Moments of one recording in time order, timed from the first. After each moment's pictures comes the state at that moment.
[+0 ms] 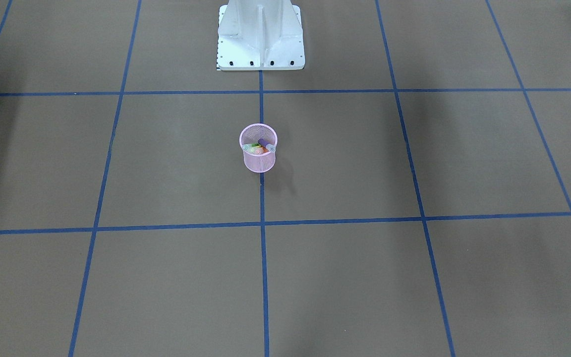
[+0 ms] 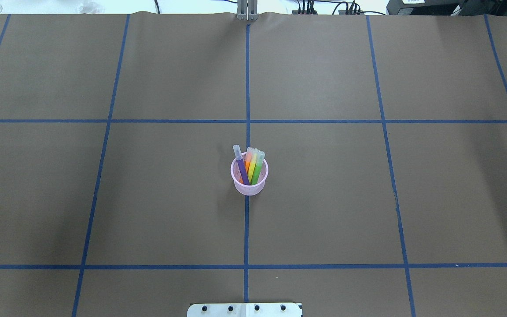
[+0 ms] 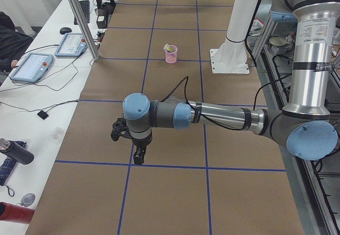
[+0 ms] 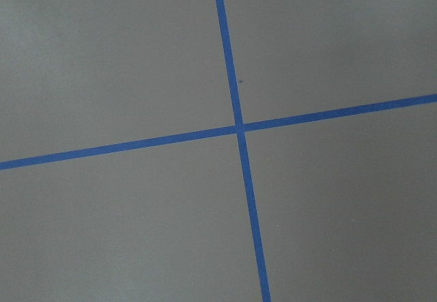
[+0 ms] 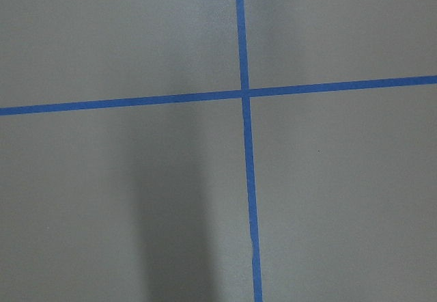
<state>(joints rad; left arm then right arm) -1.60 -1.56 -1.70 -1.49 -2.33 0.15 1.63 -1.69 1.84 -1.67 2.40 0.07</state>
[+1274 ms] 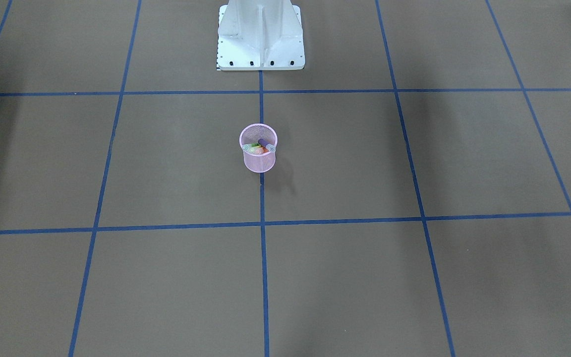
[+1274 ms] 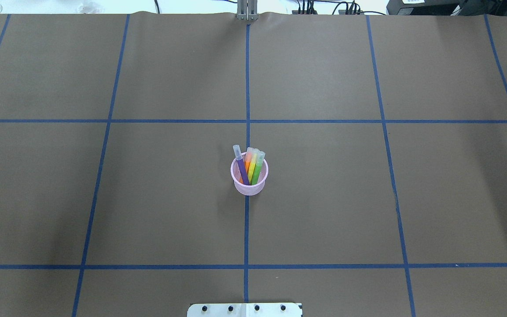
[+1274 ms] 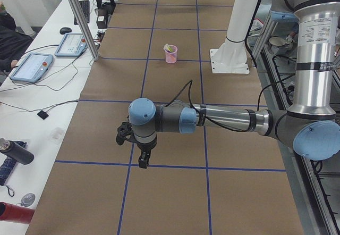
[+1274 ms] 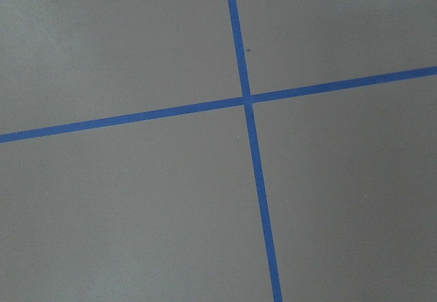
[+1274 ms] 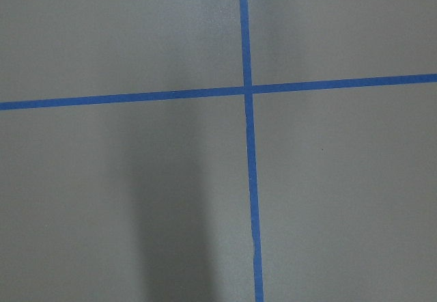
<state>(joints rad) -1.60 -1.53 -1.70 -1.51 -2.33 0.15 1.61 -1.69 1.83 -1.67 2.39 0.07</state>
